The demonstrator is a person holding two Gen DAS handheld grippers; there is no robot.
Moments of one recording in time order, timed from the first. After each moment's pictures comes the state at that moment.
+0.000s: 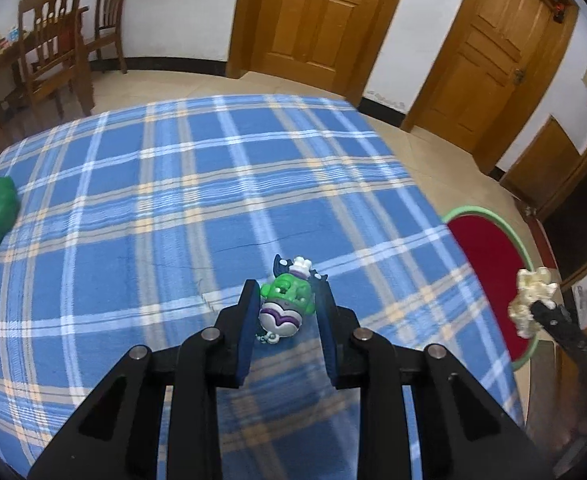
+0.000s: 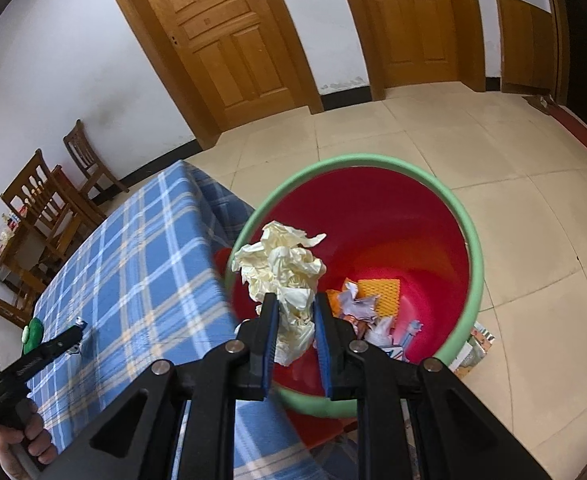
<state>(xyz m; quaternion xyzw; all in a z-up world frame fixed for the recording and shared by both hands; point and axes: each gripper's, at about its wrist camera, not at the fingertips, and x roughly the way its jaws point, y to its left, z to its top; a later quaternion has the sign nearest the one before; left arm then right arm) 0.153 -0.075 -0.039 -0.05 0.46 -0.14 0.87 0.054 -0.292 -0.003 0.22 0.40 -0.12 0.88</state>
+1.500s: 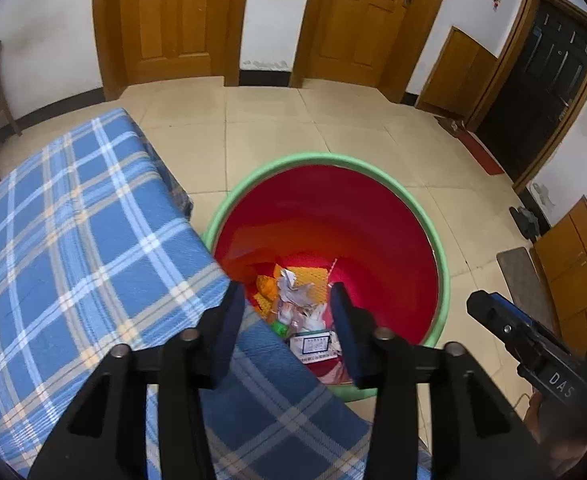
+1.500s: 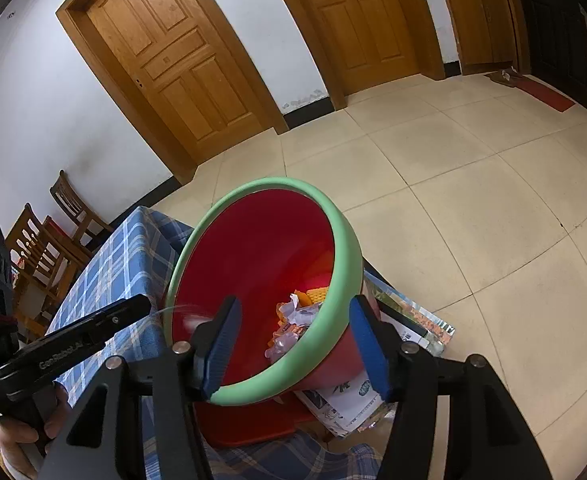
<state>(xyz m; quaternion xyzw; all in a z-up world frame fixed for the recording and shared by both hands) 0.122 -0.274 -0.026 0.06 0.46 -0.29 0.83 -0.013 -0.374 -0.001 0.28 0.36 -0.15 0.88</state>
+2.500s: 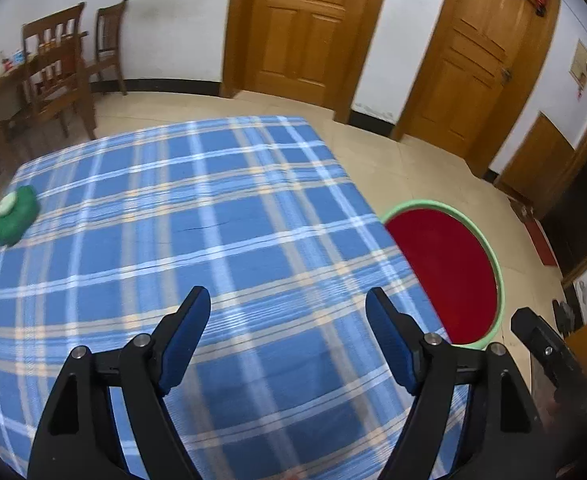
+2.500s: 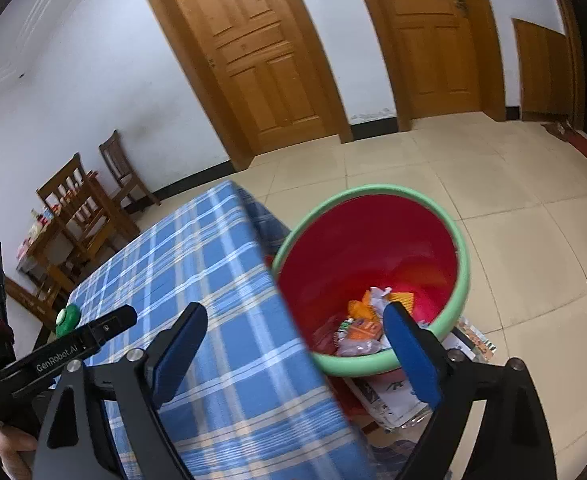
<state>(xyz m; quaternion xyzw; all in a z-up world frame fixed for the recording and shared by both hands) 0.081 -0.107 0.004 -0.04 0.43 -0.12 0.89 0.002 -0.261 0.045 0.20 0.34 -0.06 0.91</state>
